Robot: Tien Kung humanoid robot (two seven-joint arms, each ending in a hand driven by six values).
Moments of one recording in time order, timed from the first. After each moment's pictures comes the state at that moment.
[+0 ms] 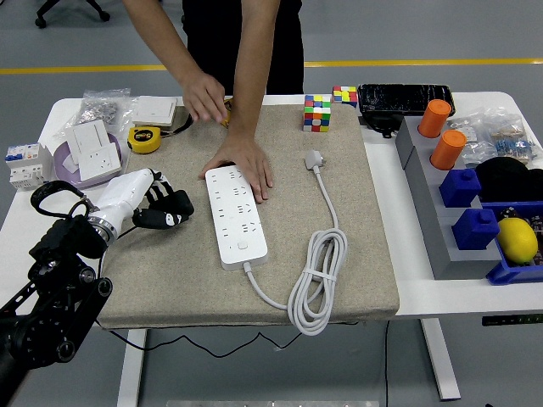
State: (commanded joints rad) left arm -0.27 0.11 -1.29 -1.17 2.27 -0.02 0.10; right arm 0.08 -0.11 1.38 0.18 -1.33 0.00 -0.06
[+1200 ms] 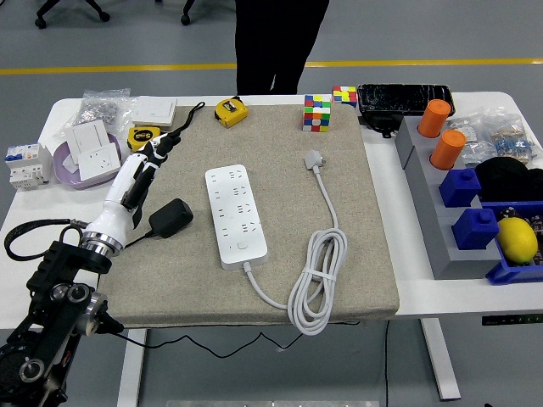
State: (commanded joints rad) left arm -0.08 0.03 -1.39 -1.41 1.31 0.03 -0.09; right arm 0.08 -0.11 1.40 0.18 -1.34 0.00 -0.06
